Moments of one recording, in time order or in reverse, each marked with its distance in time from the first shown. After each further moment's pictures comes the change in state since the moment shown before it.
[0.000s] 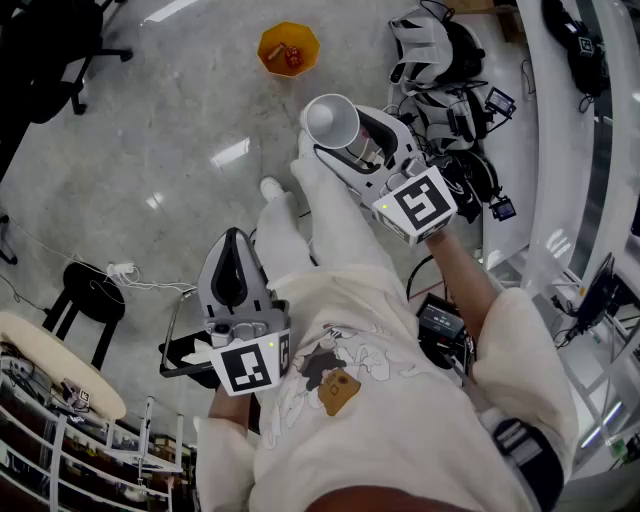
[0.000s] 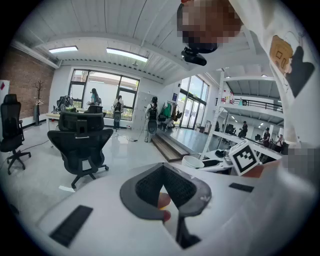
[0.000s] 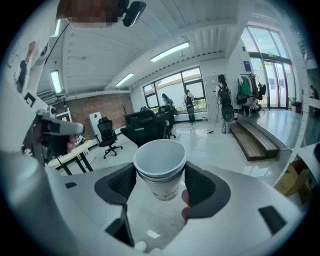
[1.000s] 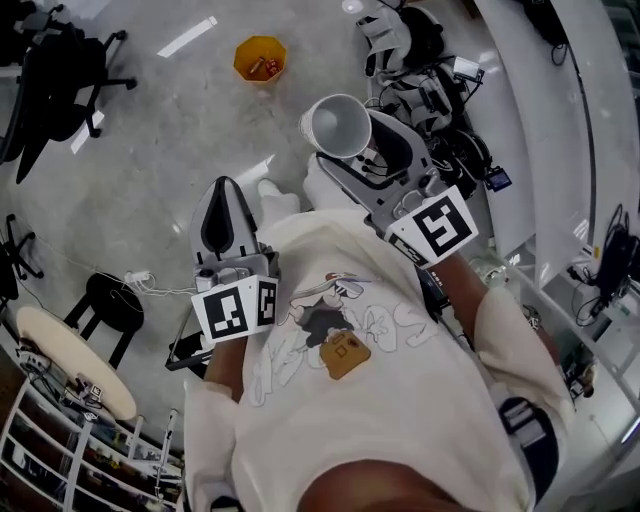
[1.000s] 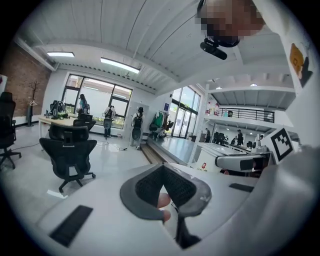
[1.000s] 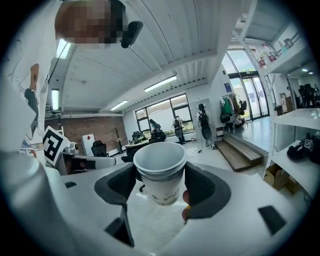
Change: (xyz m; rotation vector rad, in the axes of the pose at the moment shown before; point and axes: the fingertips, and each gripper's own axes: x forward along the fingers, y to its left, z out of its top) left arm -0.075 -0.164 0.060 -0.031 -0.104 -0.070; right arm -0.273 0.042 0.078 0.080 -0.254 -0.107
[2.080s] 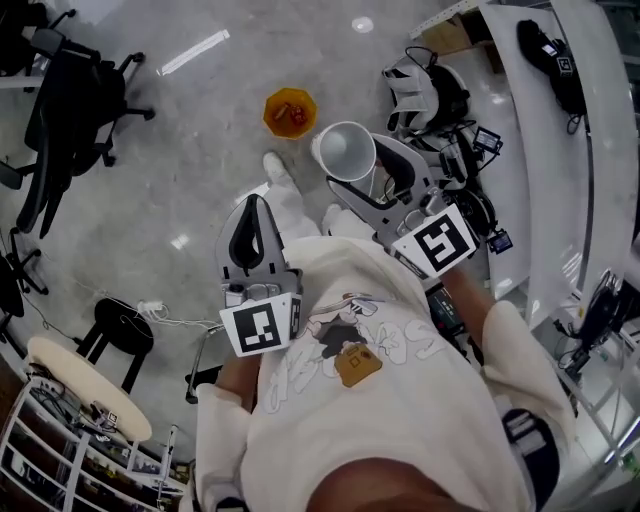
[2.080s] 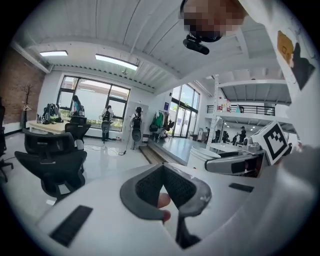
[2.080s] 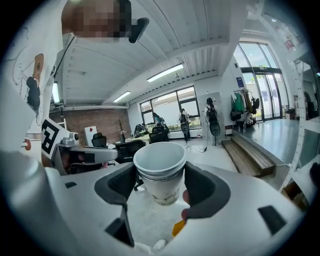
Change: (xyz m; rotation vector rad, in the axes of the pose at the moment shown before) left arm 0.208 0.114 0.067 0.041 0.015 -0.005; right arm 0.240 -0.098 0.045 -0.064 0.087 0.072
